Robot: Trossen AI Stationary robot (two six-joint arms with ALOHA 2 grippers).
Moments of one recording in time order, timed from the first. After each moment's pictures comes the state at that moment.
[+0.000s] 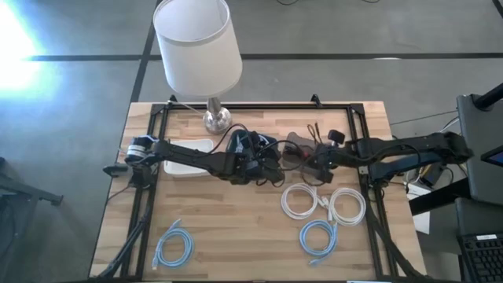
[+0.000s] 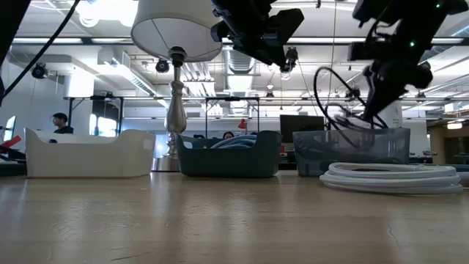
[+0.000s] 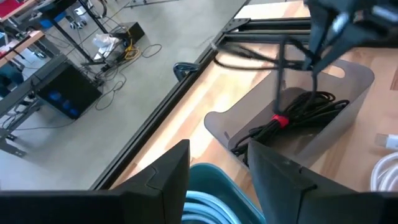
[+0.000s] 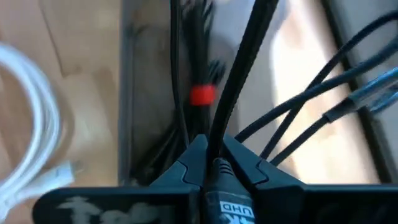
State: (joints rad) left arm -0.12 1.89 1.60 -0.34 -0.84 -0.14; right arm -0.01 1.06 0.72 -0.82 0.42 0.19
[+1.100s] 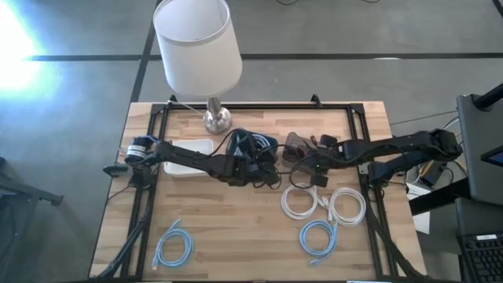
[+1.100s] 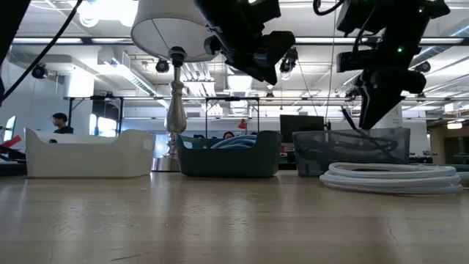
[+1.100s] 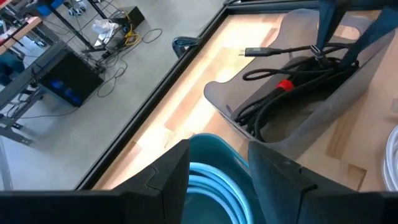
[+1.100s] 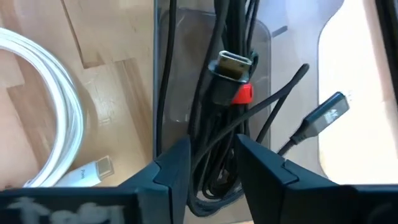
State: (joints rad) left arm -0.12 1.88 1.52 -0.35 -0.84 -0.19; right arm -0.01 1.22 0.77 -0.83 0.34 0.23
